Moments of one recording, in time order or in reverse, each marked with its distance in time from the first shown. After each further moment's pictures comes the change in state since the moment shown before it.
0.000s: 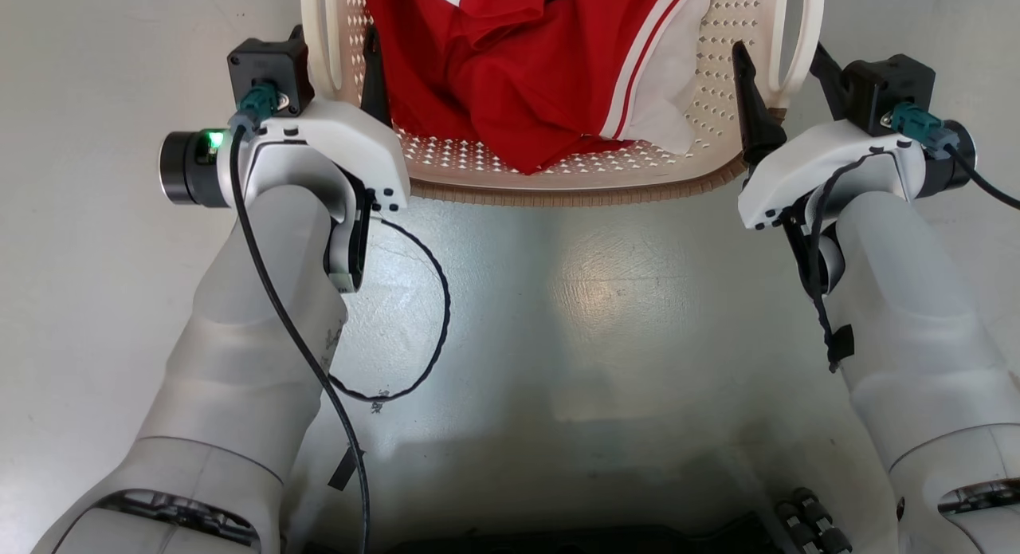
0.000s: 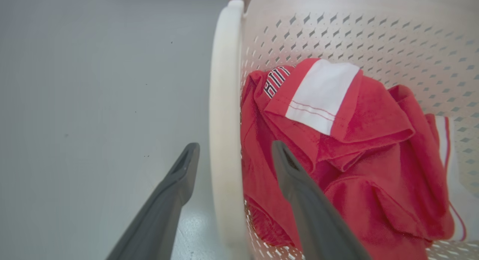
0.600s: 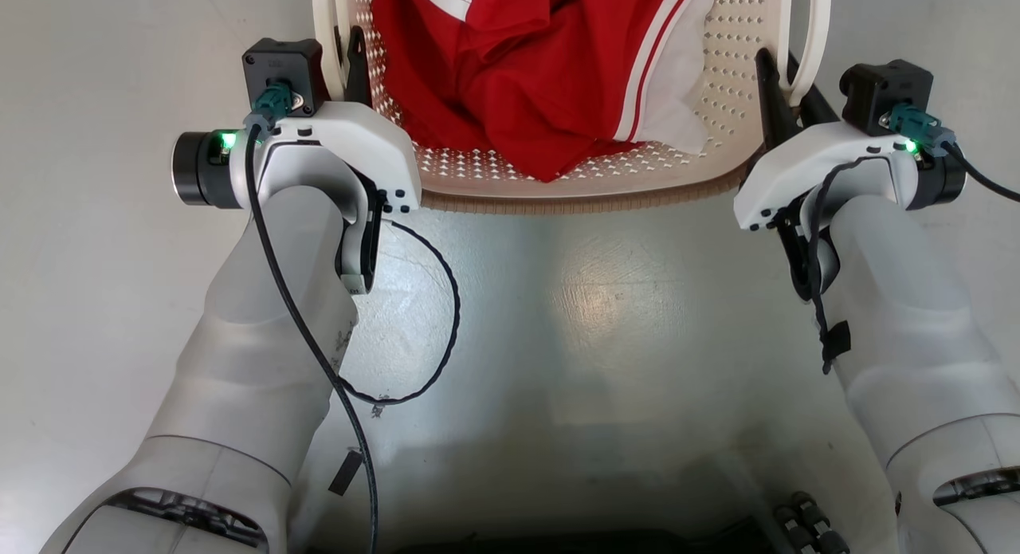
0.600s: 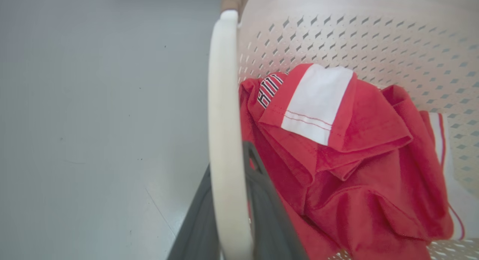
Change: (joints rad) left arm -0.011 -0.006 -0.030 0.010 -0.021 0.000 -0.001; right arm -0.035 0.004 0.035 0.093 0.089 -0.003 -0.007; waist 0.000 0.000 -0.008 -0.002
